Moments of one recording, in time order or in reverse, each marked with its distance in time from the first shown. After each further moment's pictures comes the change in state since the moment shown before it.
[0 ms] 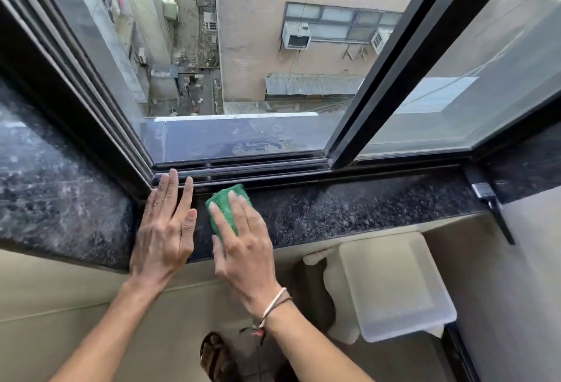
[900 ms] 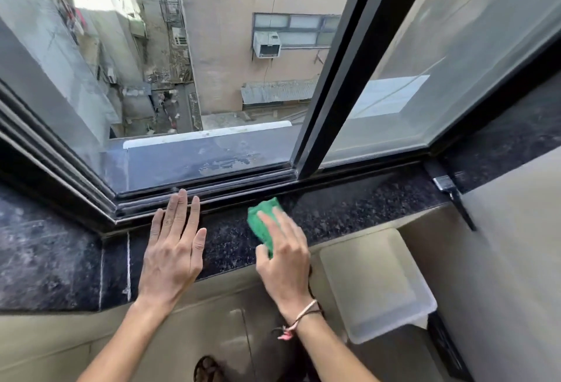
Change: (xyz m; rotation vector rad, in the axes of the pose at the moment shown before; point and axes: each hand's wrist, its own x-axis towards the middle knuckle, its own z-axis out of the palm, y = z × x) left_hand 0.014 0.044 0.030 0.087 -0.005 0.153; right_hand -0.016 0.069 -0.056 0.134 0.175 0.405
